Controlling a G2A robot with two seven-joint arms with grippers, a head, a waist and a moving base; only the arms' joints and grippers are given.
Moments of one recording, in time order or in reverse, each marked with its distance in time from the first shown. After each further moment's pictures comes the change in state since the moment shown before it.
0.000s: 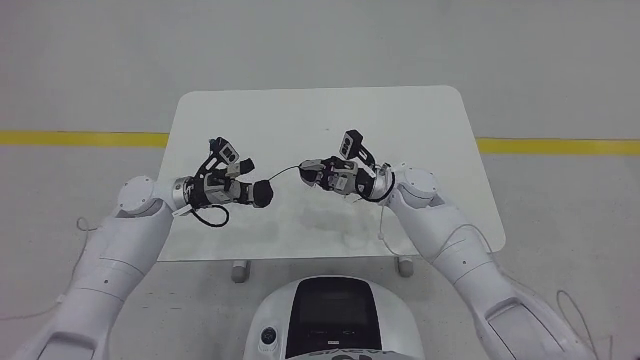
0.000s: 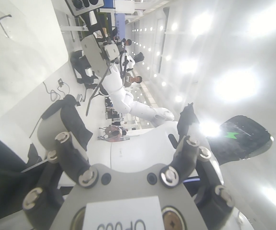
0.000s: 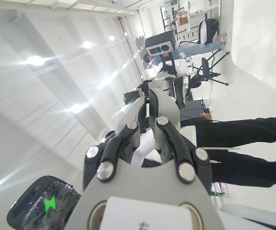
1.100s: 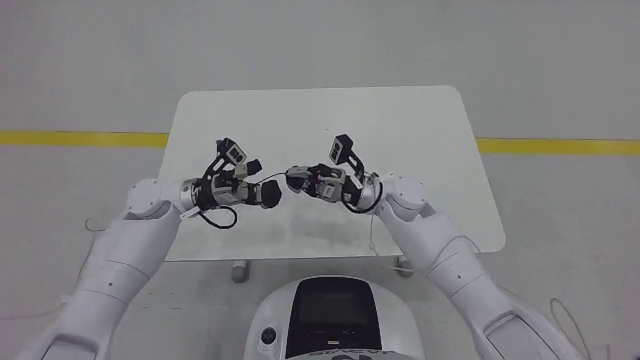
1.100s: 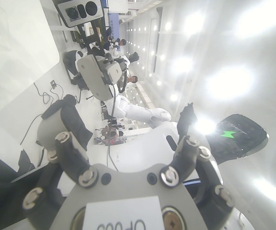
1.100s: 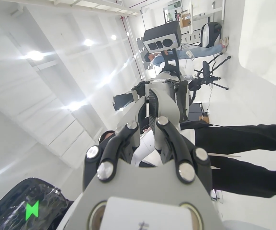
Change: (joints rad) left arm 0.022 -0.001 0.016 -0.045 -0.008 -0.016 0.044; right arm -0.069 0.000 -0.028 -0.137 -0.066 -0.014 -0.128
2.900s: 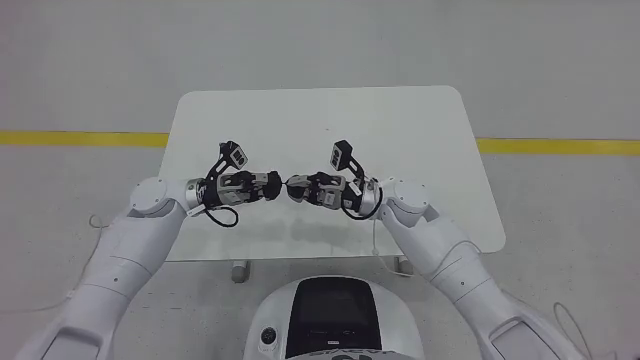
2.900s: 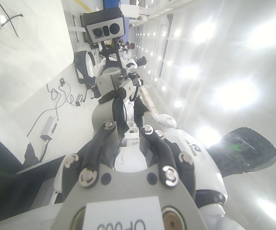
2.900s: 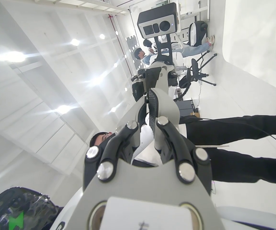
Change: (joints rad) left arm -0.038 -0.010 0.039 0.062 0.053 0.027 0.028; right arm -0.024 0.024 -0.005 -0.050 -0.042 0.043 0.003
